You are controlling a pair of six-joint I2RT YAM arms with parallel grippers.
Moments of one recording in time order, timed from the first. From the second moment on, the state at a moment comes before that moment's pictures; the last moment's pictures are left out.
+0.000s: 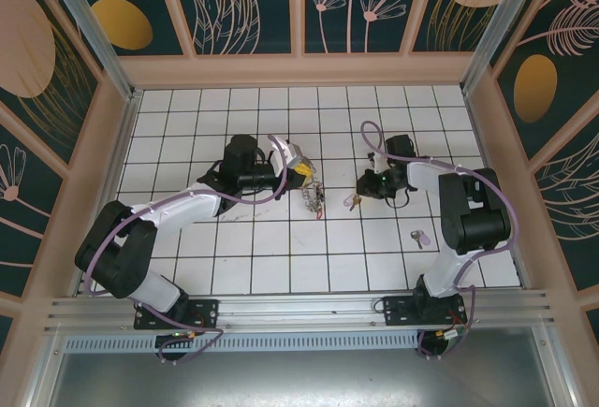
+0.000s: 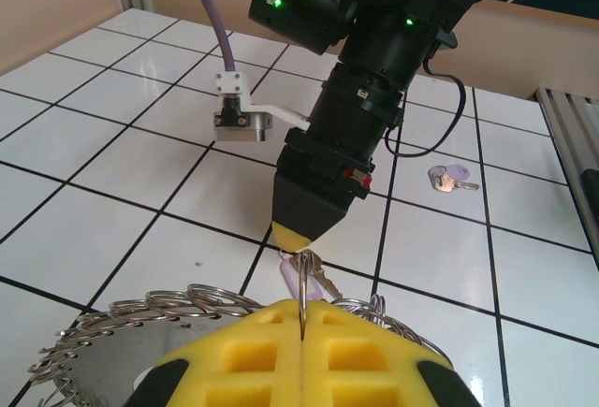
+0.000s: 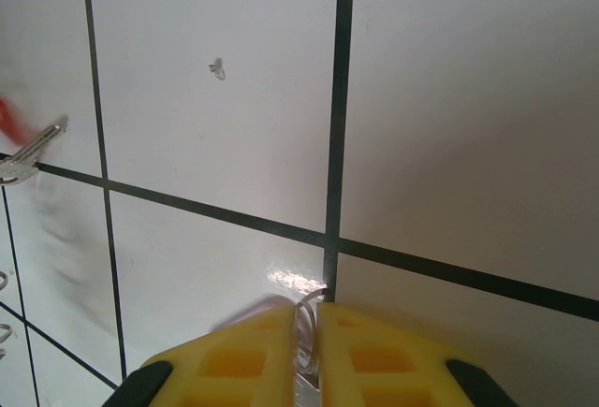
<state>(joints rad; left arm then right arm) -0.60 1.53 0.85 0.30 0.69 0.13 0.19 1.74 0.90 -0.37 -0.51 0.23</state>
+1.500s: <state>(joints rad) -0.60 1.55 0.85 0.30 0.70 0.13 0.19 1.74 0.90 -0.36 -0.51 0.24</state>
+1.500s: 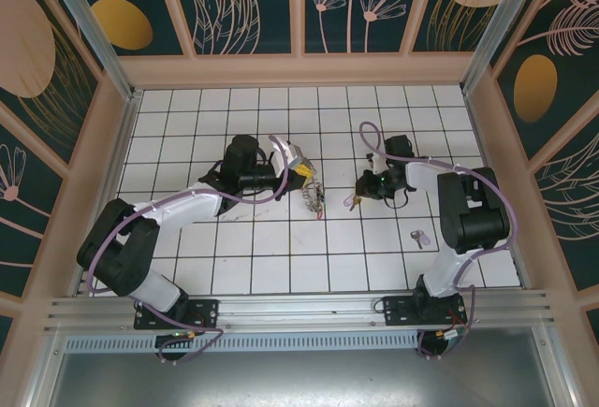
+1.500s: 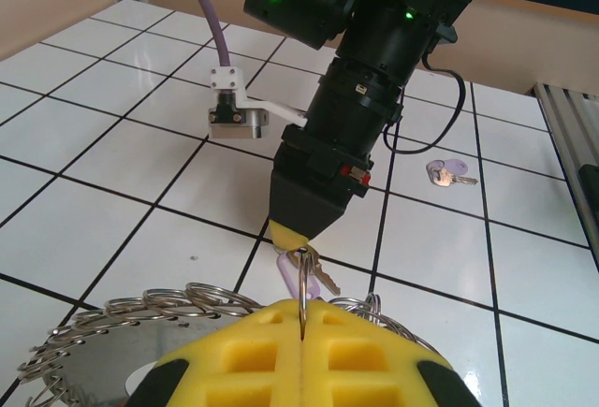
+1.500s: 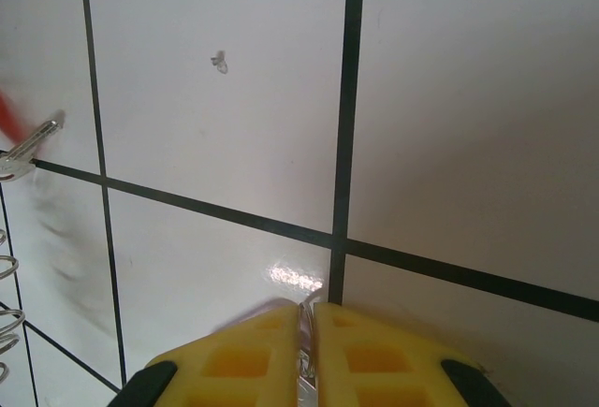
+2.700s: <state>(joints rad) -0.60 1.56 0.86 0.30 0.70 0.13 0.20 1.43 0.74 -0.19 -0.54 0.18</state>
